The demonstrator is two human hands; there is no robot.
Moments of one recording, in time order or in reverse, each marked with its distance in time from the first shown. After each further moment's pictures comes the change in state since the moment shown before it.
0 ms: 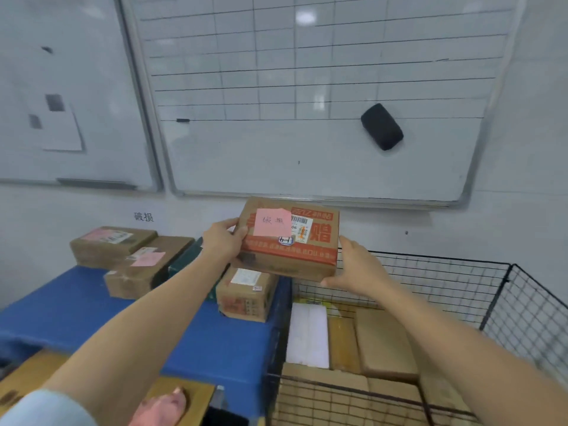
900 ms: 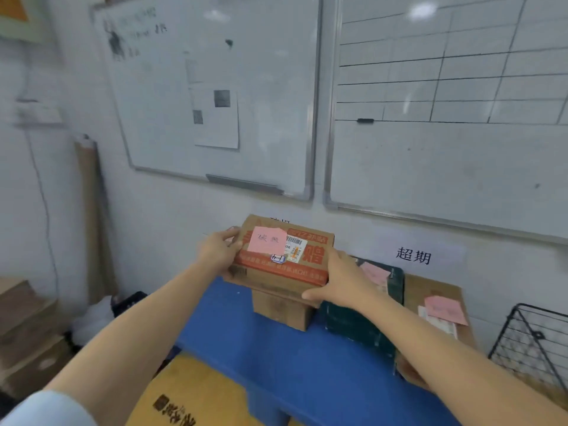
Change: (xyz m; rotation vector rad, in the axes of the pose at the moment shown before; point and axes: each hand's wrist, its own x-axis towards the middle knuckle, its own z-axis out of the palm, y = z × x) left_hand 0.182 -0.255 -0.283 0.009 0.114 -0.178; right_hand 0.162 -0.351 0.185 0.116 -0.176 -0.274
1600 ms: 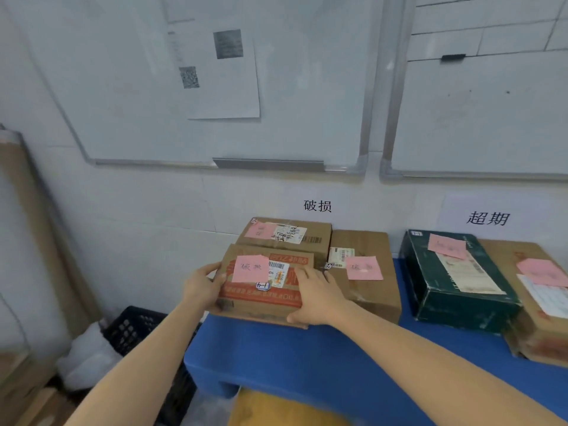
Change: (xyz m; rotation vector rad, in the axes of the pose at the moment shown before) left_hand 0.180 -0.189 -0.077 0.144 -0.201 -0.115; right_hand 0.149 -0.137 0.189 -0.212 -0.165 0.099
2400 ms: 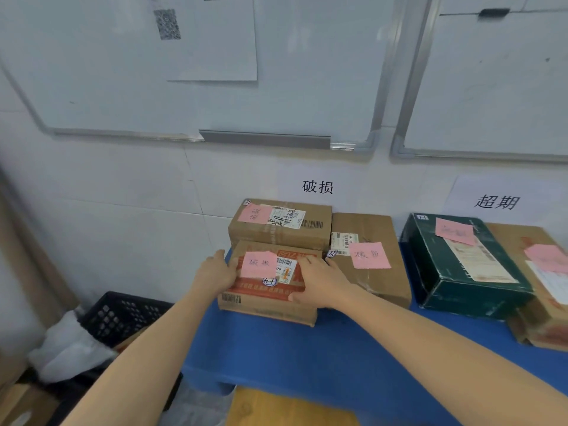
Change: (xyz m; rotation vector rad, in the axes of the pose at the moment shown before) left_hand 0.060 -0.009 0.044 0.382 -0.170 0.085; right_hand 0.041 0.010 0.015 -0.012 -0.089 0.035
